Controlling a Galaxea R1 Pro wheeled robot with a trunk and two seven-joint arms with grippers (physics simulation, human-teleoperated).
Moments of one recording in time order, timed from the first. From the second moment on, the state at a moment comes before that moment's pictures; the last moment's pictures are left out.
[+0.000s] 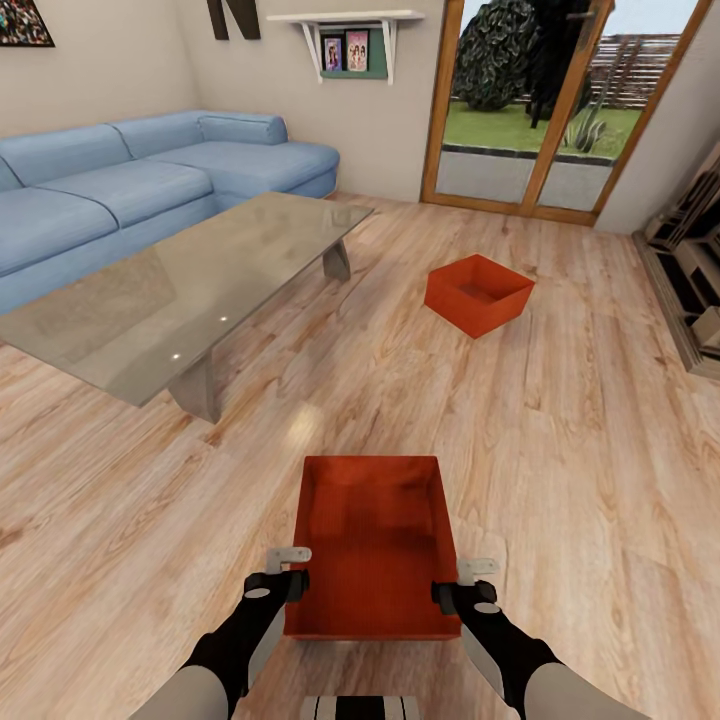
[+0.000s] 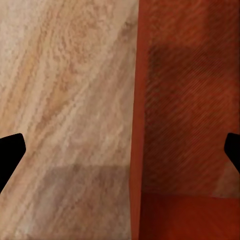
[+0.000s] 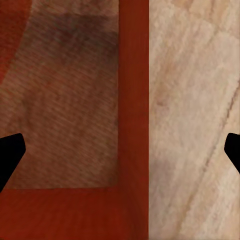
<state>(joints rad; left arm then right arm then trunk) -0.58 -0.16 0.00 -0.46 -0.01 0.15 0.21 -0.61 0.04 0.30 -0.31 -0.24 0.02 -0.19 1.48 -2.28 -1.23</state>
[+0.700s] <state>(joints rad) -0.58 -0.16 0.00 -0.46 -0.01 0.15 0.21 -0.61 0.03 0.30 -0.31 -0.24 0.02 -0.19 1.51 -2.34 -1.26</state>
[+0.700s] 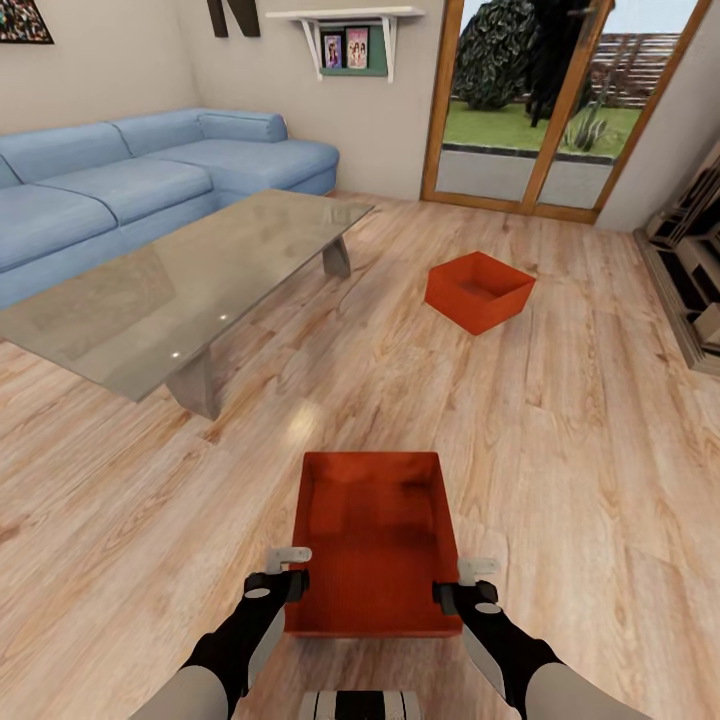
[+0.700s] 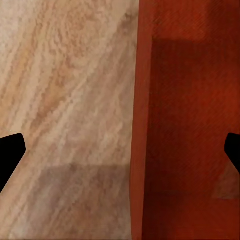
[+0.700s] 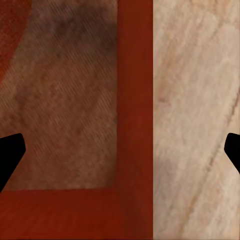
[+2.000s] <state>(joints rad) -0.58 -0.16 0.00 -0.46 -0.01 0.15 0.21 -0.61 0.04 0.30 -0.31 -0.24 0.02 -0.19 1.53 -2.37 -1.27</state>
